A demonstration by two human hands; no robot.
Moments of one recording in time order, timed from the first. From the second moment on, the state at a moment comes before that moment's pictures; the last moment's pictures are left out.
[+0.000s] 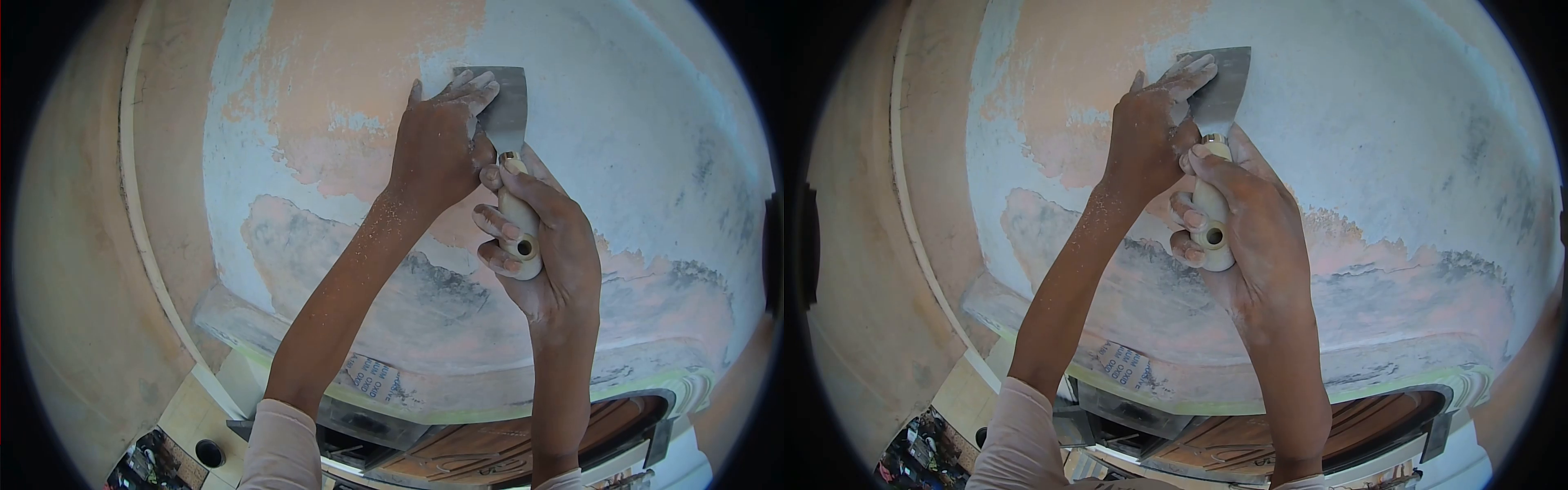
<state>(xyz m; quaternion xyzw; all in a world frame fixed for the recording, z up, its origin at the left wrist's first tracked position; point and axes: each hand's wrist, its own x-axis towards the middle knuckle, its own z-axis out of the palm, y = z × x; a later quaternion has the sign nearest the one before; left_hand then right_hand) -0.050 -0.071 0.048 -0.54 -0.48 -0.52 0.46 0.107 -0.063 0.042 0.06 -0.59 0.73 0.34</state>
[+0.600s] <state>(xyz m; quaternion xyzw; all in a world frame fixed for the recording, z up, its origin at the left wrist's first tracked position) -0.051 -0.067 0.048 -0.51 -0.48 -0.51 0.50 0.108 -0.061 0.044 0.06 -0.58 0.74 0.34</state>
